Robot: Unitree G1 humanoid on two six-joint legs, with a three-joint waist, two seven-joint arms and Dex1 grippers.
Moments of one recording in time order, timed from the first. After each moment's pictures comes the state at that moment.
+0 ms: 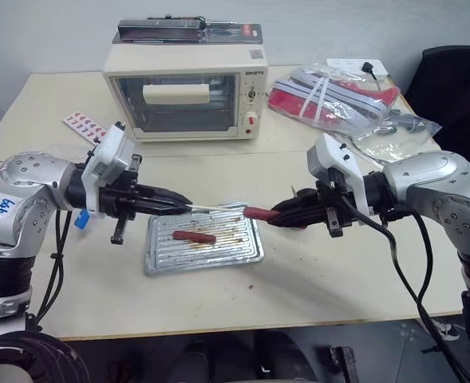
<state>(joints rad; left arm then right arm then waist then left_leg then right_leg) -0.64 0.90 0.06 -0.14 -0.64 0.64 -1.35 -0.84 -0.88 0.14 -0.42 0.80 1.11 1.04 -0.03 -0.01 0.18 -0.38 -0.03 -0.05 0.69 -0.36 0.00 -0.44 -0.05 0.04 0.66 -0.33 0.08</state>
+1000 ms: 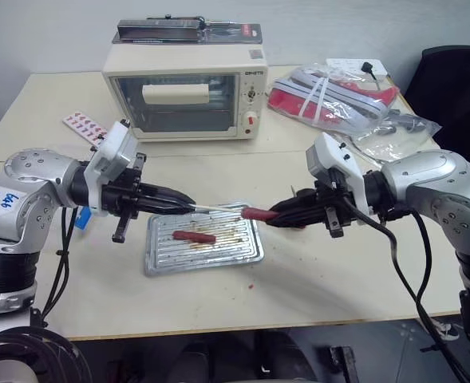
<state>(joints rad) -0.68 0.88 0.05 -0.14 -0.64 0.69 -1.39 -0.84 -0.87 0.15 -0.40 0.77 1.08 1.10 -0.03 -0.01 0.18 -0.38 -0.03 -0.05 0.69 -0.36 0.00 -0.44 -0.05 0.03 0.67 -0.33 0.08</state>
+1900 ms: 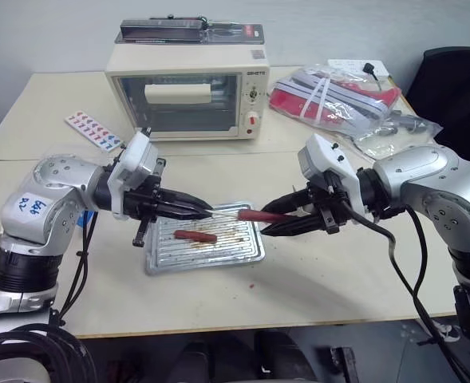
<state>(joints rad) -0.62 0.81 0.03 -0.16 -0.62 0.60 -1.32 -0.88 -0.85 0.19 -0.40 0.74 1.05 1.14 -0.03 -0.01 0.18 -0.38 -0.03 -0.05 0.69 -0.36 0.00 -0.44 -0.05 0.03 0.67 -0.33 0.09</state>
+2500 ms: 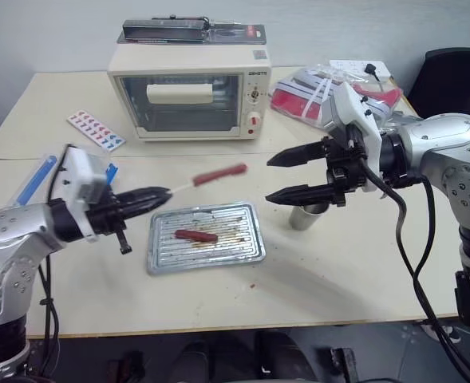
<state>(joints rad) -0.19 0.76 0.49 -0.45 -0.67 0.68 -0.80 -0.96 -0.80 0.10 -0.31 0.71 0.98 1.09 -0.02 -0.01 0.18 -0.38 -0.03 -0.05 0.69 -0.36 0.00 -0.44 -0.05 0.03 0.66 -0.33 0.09</state>
